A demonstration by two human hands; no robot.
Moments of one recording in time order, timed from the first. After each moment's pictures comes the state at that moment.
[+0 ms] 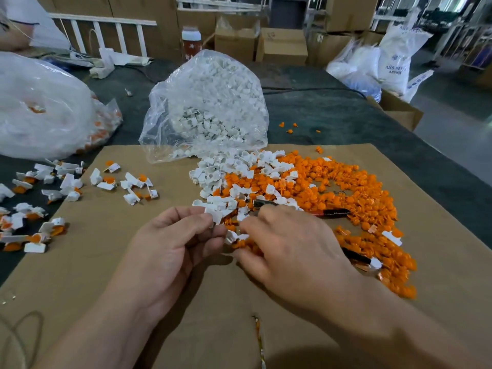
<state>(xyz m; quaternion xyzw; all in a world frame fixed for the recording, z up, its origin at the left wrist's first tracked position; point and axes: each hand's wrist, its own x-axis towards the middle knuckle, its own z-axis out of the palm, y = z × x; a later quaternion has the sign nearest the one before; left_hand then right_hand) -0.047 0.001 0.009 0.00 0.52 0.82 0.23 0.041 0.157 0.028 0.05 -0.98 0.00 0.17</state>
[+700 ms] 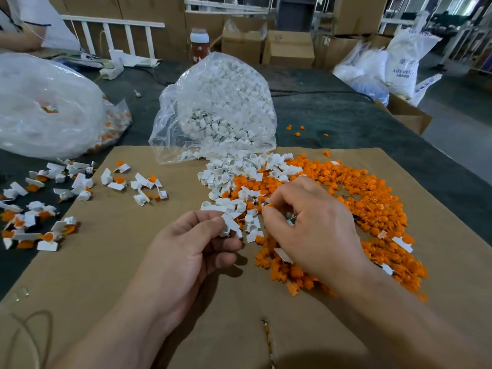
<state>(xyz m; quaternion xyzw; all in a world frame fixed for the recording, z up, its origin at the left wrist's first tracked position) -0.042 0.003 0.008 0.02 0.55 0.79 0.26 0.026 0.170 0.036 -0.08 -0.94 0.19 0.27</state>
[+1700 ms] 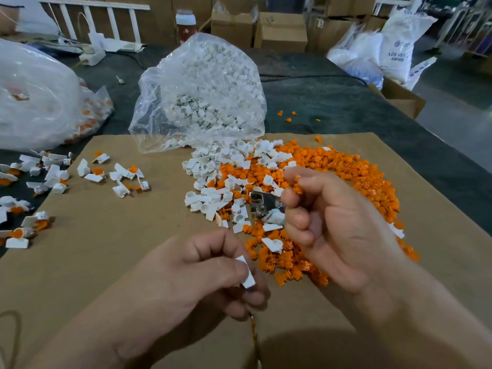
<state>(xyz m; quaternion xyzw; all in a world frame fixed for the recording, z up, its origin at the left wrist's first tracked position) -0.023 -0.009 0.009 0.22 0.55 0.67 0.45 0.044 0.185 0.041 -0.17 -0.49 0.84 0.13</state>
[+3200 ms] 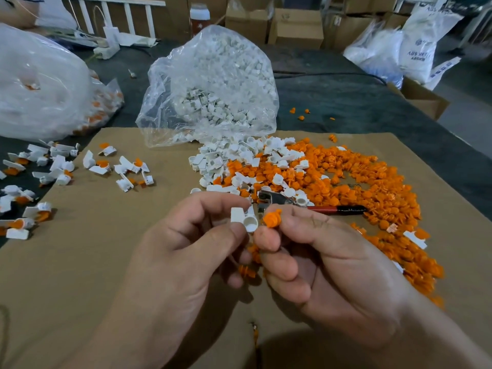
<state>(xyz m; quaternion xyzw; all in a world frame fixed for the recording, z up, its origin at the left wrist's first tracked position) -0.009 0.015 0.016 0.19 0.60 0.77 0.15 0.052 0.170 0.027 0.00 -0.37 0.92 -0.10</state>
